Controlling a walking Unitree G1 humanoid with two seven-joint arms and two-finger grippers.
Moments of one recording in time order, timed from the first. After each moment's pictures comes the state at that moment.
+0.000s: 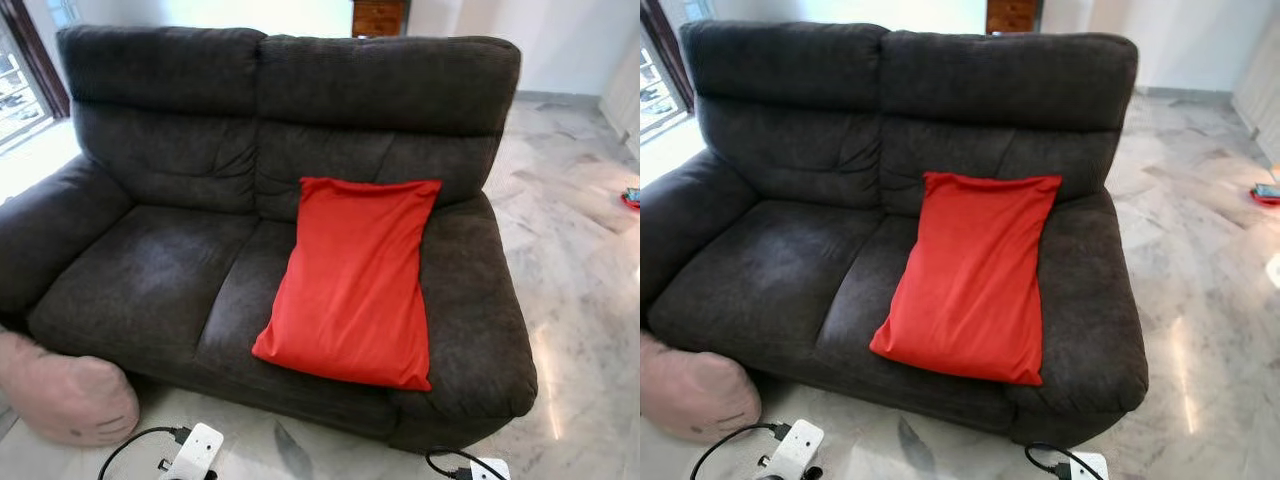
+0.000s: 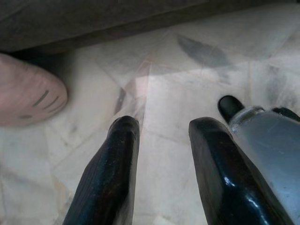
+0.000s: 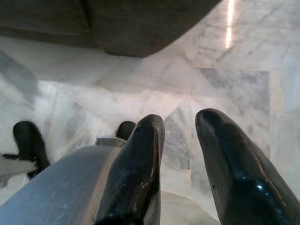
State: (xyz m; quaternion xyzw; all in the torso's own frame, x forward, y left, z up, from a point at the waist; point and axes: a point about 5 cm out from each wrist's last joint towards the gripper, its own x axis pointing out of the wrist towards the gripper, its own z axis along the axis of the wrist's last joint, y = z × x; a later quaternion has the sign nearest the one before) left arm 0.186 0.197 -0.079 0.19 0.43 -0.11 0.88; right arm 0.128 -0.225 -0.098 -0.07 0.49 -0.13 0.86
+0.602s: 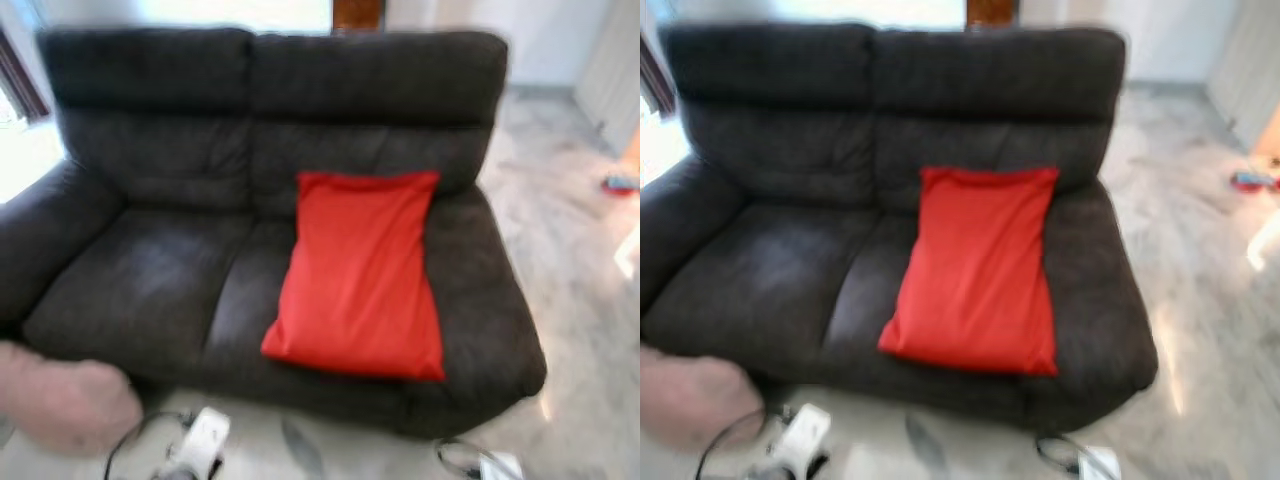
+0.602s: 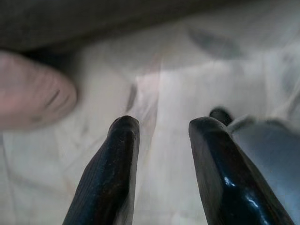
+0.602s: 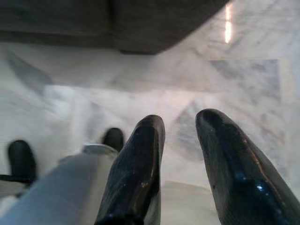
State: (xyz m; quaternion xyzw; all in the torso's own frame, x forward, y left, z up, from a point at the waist) left arm 0.189 0.204 -0.076 0.19 0.43 -0.10 0.88; right arm 0.142 -0.217 -0.095 -0.06 0.47 -0.12 0.87
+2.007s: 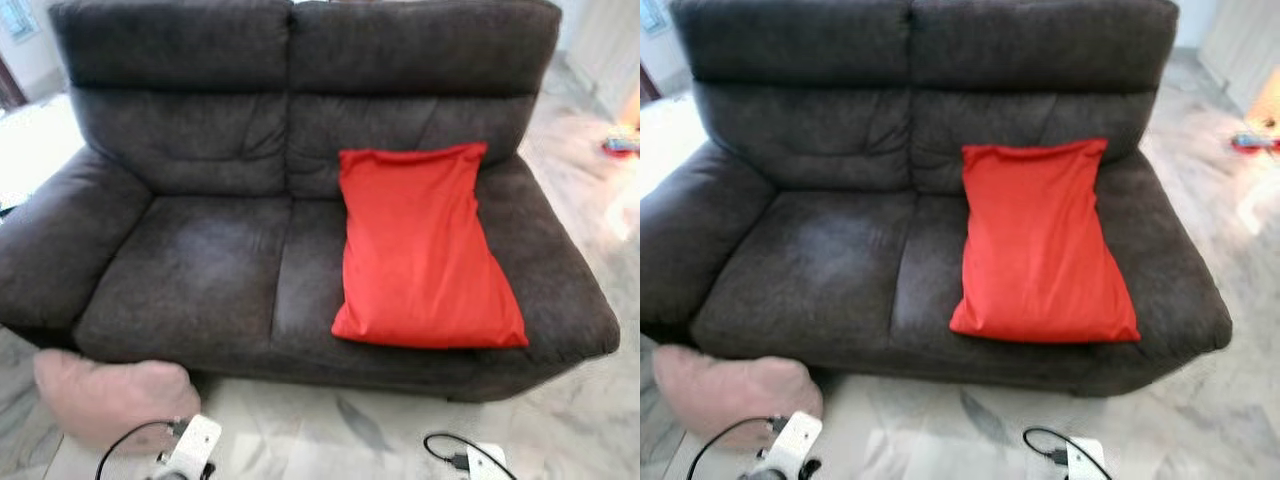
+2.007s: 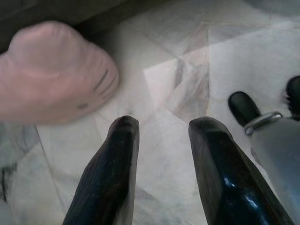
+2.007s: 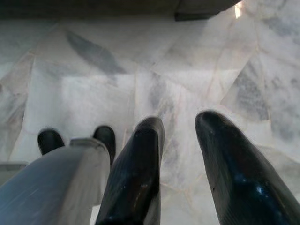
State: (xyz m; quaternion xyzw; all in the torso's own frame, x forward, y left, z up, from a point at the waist) left arm 0.198 0.197 -0.073 0.19 0.41 -0.10 0.89; right arm 0.142 -0.220 -0.094 -0.05 0.47 -0.11 0.87
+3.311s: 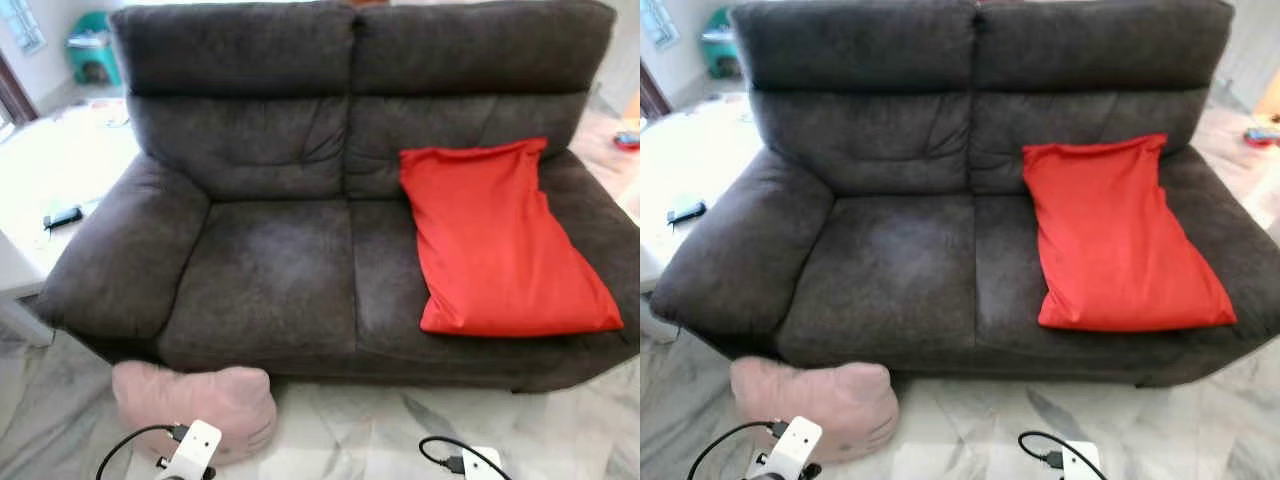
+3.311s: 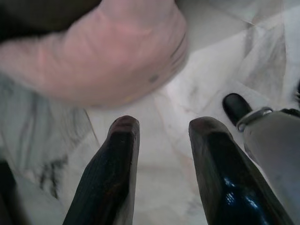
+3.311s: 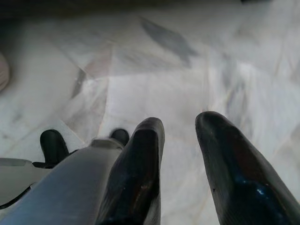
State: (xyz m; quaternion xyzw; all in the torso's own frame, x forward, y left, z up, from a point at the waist) left arm 0.191 0.201 -0.076 0.19 0.42 -0.10 0.88; right arm 0.142 -0.214 -0.095 -0.05 0.47 -0.10 0.88
